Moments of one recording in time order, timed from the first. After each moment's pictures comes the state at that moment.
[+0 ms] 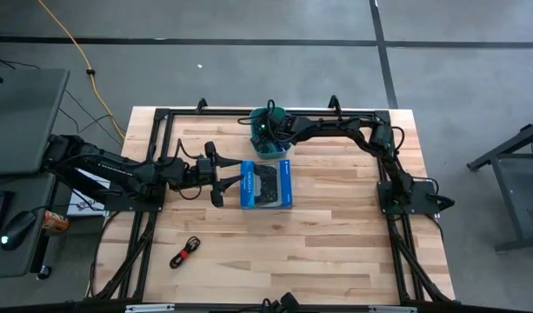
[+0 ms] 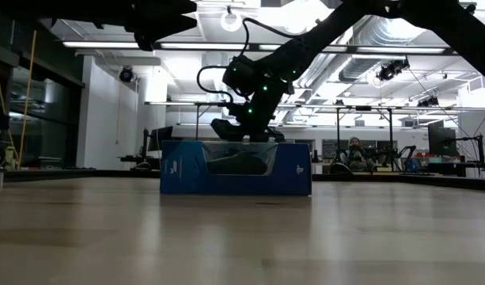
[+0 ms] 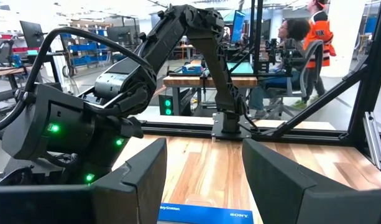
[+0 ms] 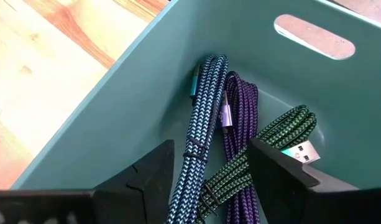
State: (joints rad) left arm -0.02 1.05 0.44 0.63 -0.34 0.05; right arm -0.38 2.17 1.59 -0.33 0.30 0.39
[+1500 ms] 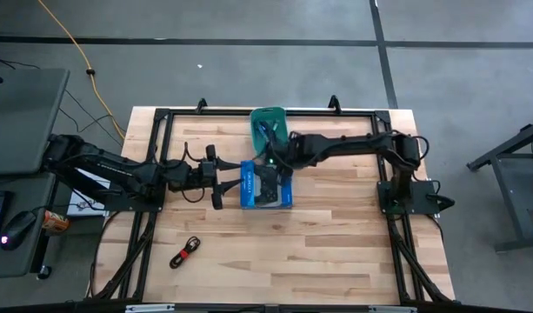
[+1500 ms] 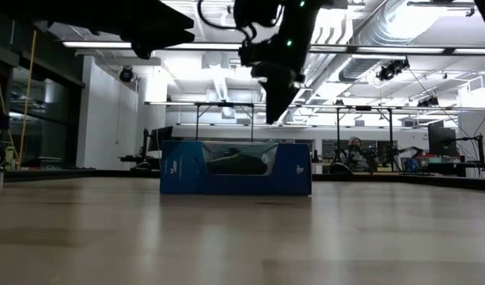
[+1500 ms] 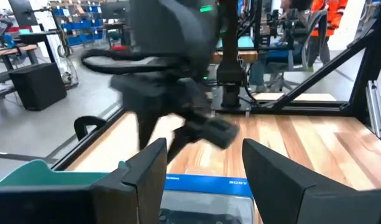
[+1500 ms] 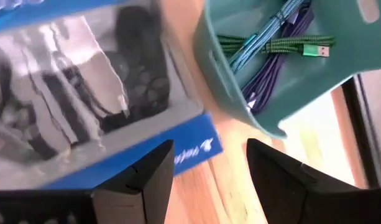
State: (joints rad) left arm -0.03 1.05 0.44 0.51 -0.35 0.04; right arm -0.08 1.90 1.59 -0.94 0.35 0.15
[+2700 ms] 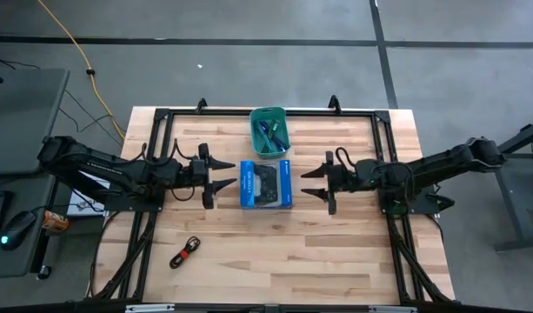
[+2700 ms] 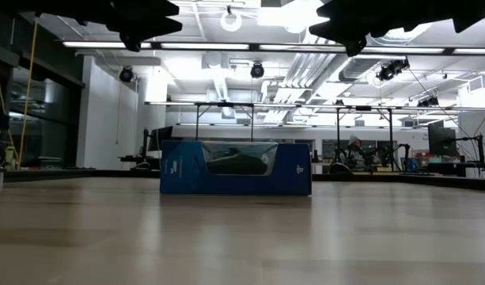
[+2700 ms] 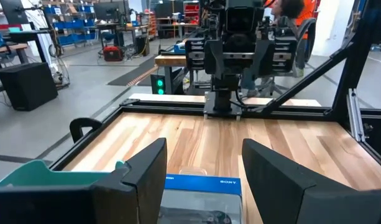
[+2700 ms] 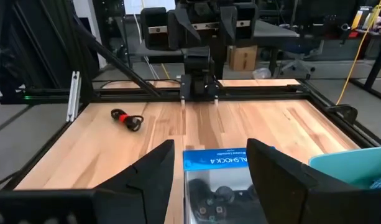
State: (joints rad) left arm -0.05 0.90 0.44 0.37 -0.34 0.01; right arm 0.15 1.02 0.52 0.36 0.15 0.02
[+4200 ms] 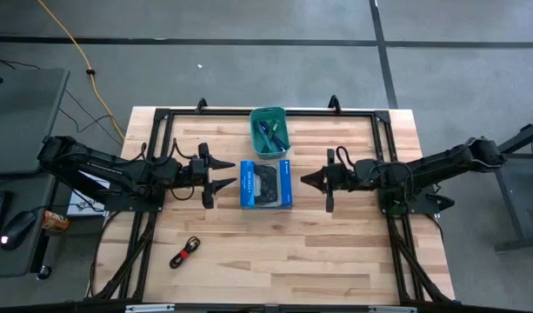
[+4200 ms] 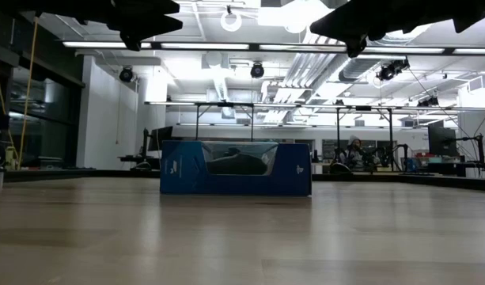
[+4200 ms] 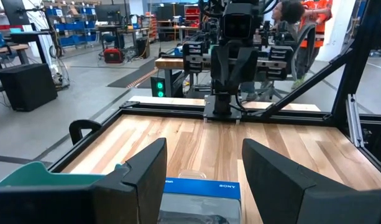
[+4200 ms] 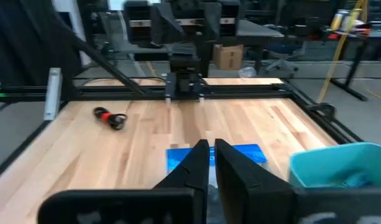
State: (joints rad) left arm -0.05 0.90 0.44 0.39 -0.34 0.00; right arm 0.15 1.03 0.52 0.36 0.21 0.00
